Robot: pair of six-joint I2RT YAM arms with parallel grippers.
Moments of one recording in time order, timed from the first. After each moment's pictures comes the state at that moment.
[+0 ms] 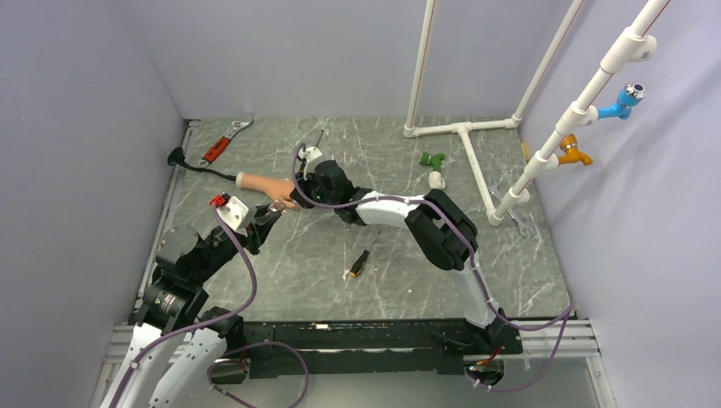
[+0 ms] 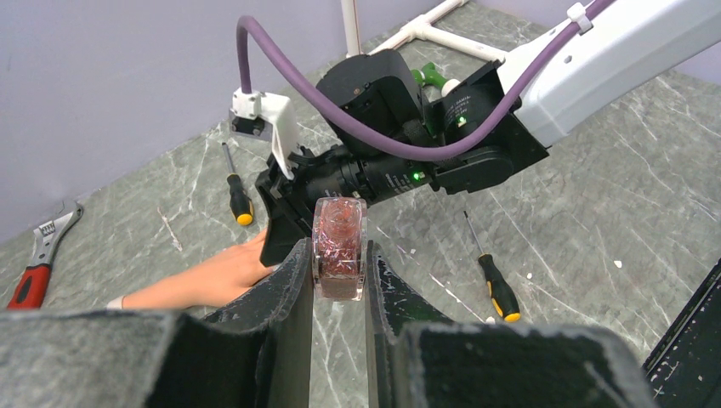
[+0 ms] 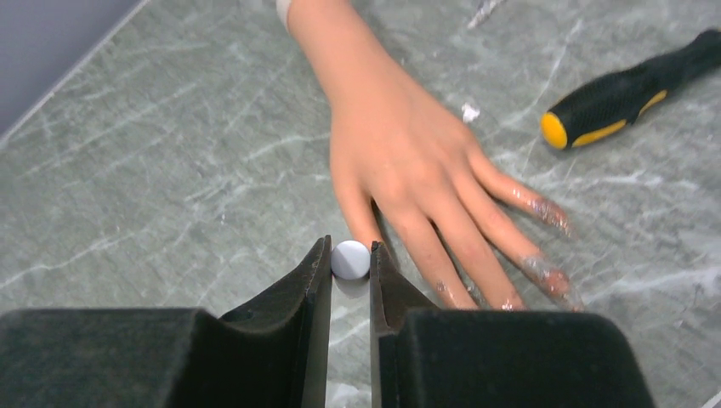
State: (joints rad) left arm -0.37 0.42 0.71 -0.30 0.31 0.11; right arm 0.85 2.18 1.48 0.34 -0.10 0.27
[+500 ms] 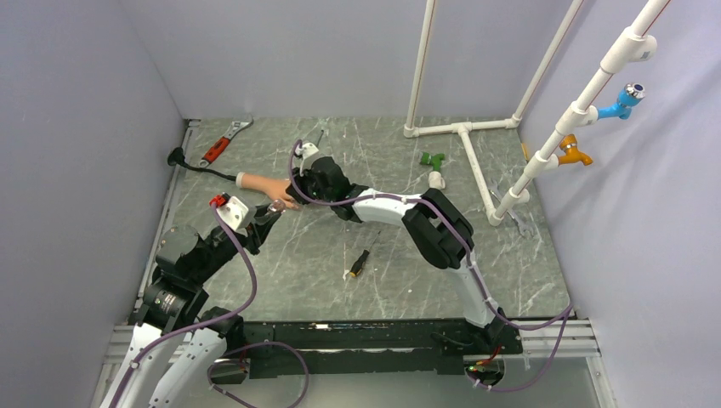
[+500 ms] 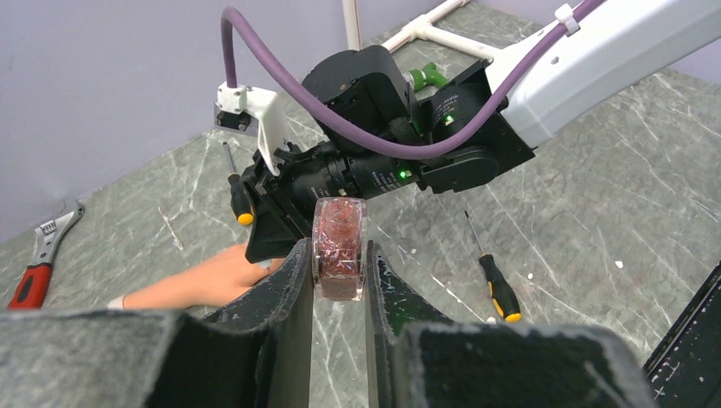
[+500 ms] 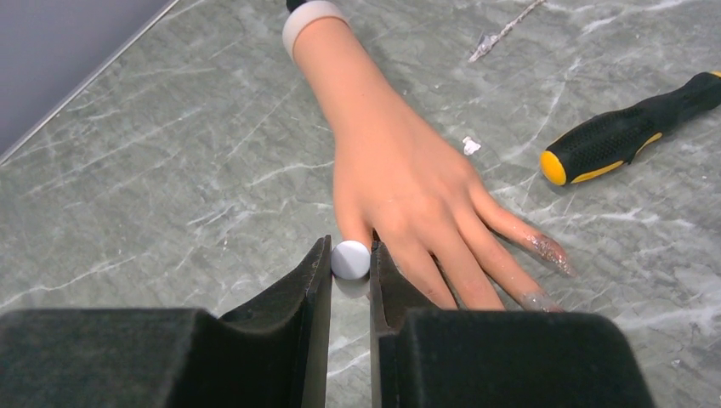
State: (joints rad) left arm -0.37 0.42 0.71 -0.31 0.31 0.11; right arm 0.85 2.21 1.56 0.34 -0.10 0.26
